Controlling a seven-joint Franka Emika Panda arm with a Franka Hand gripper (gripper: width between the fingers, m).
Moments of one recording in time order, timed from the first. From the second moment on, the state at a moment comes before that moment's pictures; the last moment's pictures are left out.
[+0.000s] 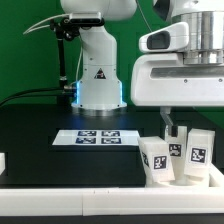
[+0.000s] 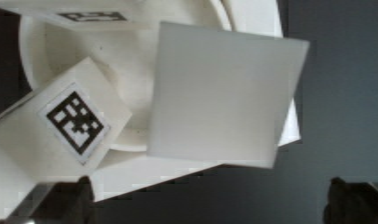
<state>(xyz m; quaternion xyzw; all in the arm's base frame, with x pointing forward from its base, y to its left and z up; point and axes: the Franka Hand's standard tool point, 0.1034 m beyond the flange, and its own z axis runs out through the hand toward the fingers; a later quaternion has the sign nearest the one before) 0.646 0.108 0.099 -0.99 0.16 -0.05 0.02</state>
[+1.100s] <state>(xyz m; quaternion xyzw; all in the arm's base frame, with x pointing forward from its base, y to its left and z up) 0.633 0.109 0.078 -0.96 0.27 -0.02 0.03</state>
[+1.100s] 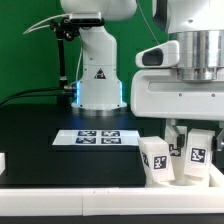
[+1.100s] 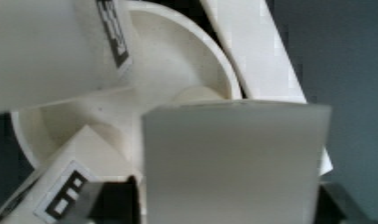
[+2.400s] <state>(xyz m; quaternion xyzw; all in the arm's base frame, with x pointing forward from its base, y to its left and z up) 0.643 0.094 0.077 -0.60 0.80 0.01 0.07</state>
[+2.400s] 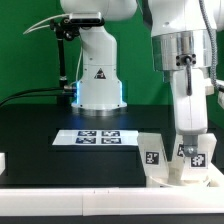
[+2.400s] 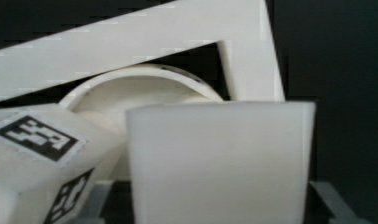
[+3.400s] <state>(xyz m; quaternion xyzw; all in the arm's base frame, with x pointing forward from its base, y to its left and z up) 0.643 0.108 0.081 -0.53 0.84 0.01 0.10</state>
